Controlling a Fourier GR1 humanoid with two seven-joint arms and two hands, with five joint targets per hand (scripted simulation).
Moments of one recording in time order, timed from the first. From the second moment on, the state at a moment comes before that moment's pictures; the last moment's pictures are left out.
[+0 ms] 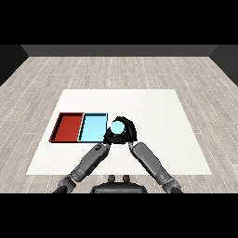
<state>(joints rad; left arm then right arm) -0.47 0.00 -0.56 -1.04 0.46 0.37 -0.34 -0.45 0.00 0.50 -1.40 -0.19 -0.50 -0.18</state>
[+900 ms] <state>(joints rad) -0.50 0.00 -0.60 -0.94 0.66 0.39 -0.59 -0.44 -0.01 0.51 -1.43 -0.26 -0.45 -0.18</state>
